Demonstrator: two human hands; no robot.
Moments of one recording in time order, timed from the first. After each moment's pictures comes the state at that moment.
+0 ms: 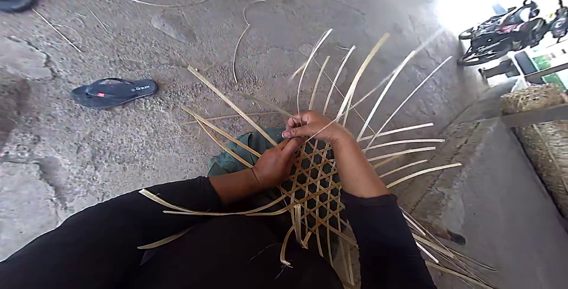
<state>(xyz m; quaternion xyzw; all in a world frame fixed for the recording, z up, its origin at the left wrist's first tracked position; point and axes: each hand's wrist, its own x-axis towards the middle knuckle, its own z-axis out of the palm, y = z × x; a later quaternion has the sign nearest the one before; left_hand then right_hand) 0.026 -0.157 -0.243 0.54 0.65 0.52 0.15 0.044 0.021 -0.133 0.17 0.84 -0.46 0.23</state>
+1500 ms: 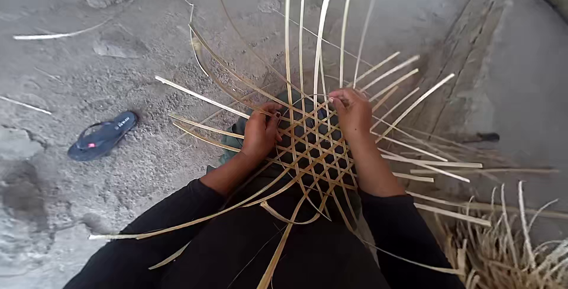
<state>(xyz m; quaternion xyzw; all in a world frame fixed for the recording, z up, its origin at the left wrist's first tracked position) 0.007 -0.144 -0.234 0.39 0.63 0.58 0.33 0.196 0.024 -0.182 0.46 0.85 -0.13 -0.22</state>
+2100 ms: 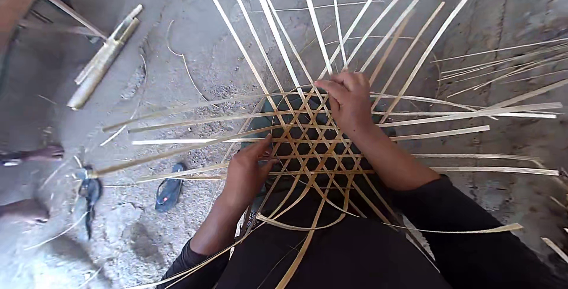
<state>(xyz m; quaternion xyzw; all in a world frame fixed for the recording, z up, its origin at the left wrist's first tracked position) -0.023 -0.186 -0.193 0.67 0.67 0.24 0.20 0.209 -0.005 -0.221 0.40 0.83 -0.08 -0.37</state>
